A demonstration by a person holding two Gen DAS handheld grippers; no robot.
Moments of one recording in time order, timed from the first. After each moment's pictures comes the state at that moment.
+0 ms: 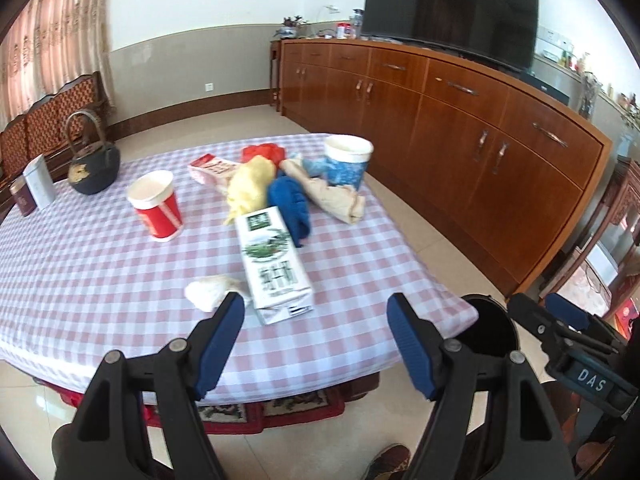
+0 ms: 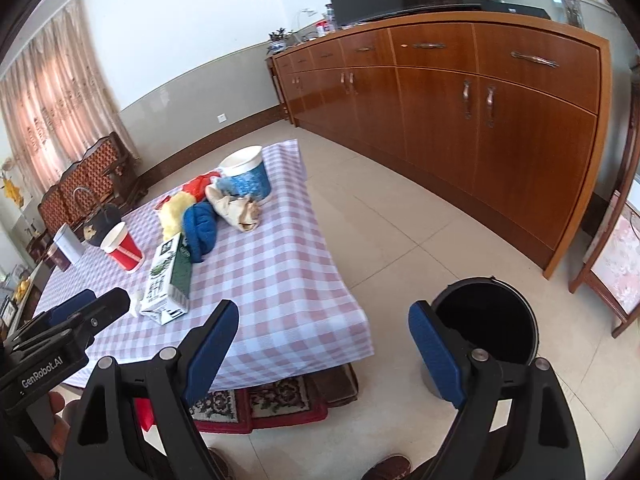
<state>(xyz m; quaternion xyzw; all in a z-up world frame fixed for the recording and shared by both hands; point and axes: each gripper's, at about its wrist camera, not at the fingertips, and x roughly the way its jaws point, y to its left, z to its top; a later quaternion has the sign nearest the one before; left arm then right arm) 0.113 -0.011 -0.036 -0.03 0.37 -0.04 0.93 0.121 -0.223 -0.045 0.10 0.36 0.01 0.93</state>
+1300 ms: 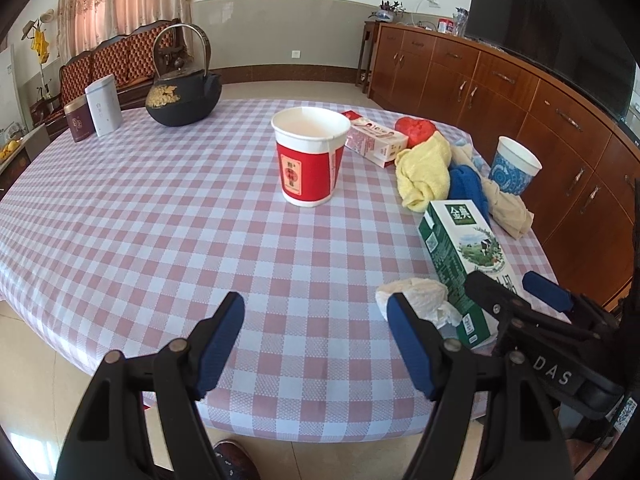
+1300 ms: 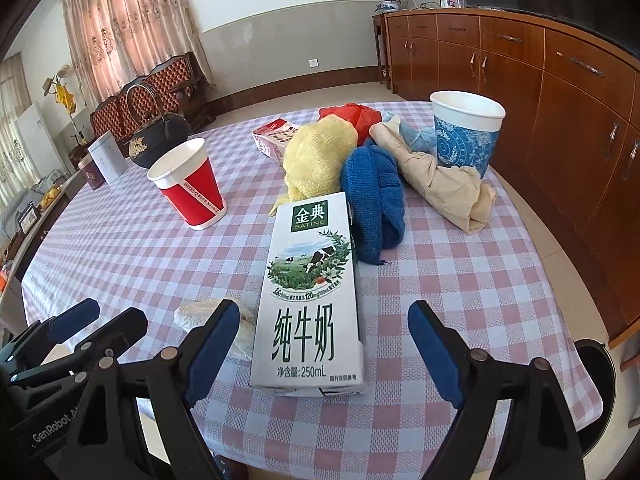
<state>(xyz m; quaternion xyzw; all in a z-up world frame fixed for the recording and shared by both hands) 0.159 0.119 -0.099 -0.09 0.40 0.07 0.91 0.251 -0.024 -0.110 0.01 0.41 0.15 0.90</state>
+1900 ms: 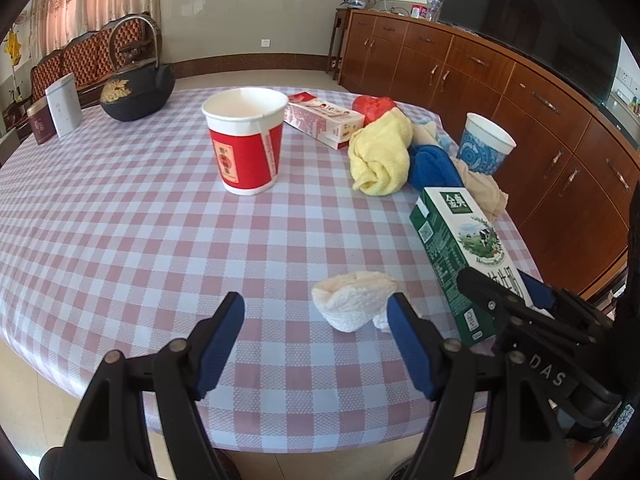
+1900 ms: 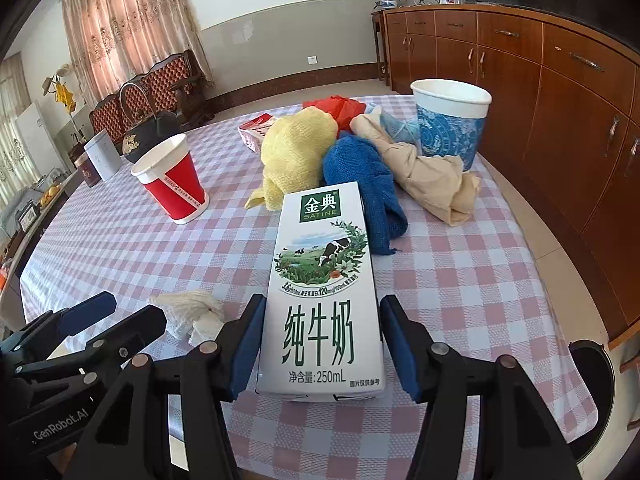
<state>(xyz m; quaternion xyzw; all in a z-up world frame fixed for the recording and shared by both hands) 0.176 0.088 -0.110 -0.09 0.42 0.01 0.90 0.252 -0.051 -0.118 0.01 0.41 0.14 0.90</state>
